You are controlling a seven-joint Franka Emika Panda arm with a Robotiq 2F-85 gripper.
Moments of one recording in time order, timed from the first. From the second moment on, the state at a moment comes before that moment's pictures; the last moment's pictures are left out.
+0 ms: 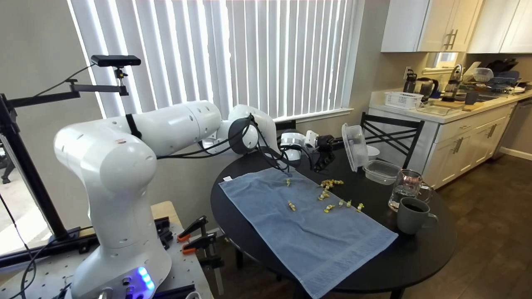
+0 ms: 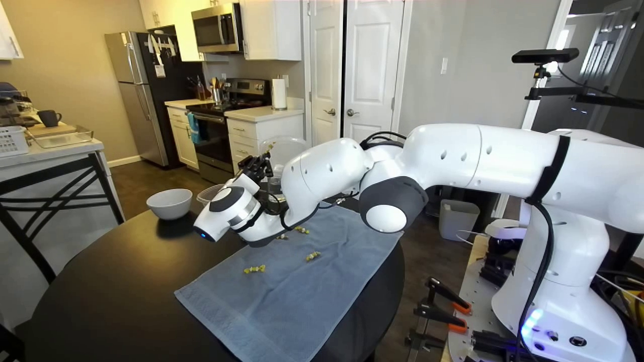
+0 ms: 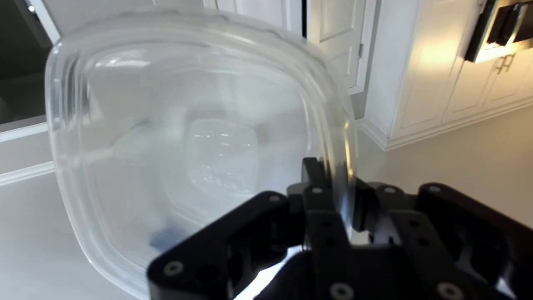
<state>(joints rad) 0.39 1.50 -0.26 -0.61 -1.60 1.42 2.19</state>
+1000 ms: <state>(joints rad) 0.33 1.49 -0.20 -0.49 -1.47 1.23 2.19</state>
